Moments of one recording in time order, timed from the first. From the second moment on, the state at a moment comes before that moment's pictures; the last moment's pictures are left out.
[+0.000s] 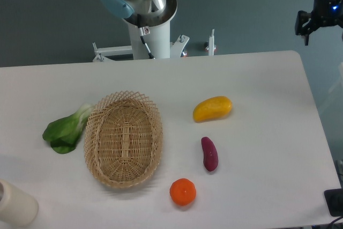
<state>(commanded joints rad) 3.05 -1.76 -1.58 -1.08 1.58 1.18</state>
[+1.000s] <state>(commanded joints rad) 2.97 -1.76 -1.70 -1.03 1.56 1.12</state>
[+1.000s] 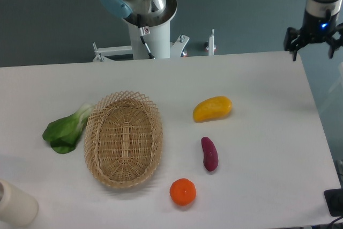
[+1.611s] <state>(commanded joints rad) 2.94 -1.66 -1.95 -1.04 1.52 1.50</state>
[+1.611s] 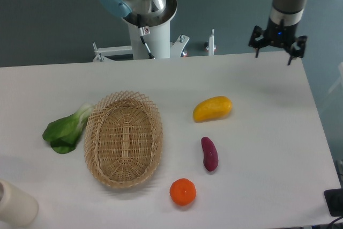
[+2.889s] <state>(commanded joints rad) 2.73 -1.85 -1.97 -0.88 1.53 1.63</state>
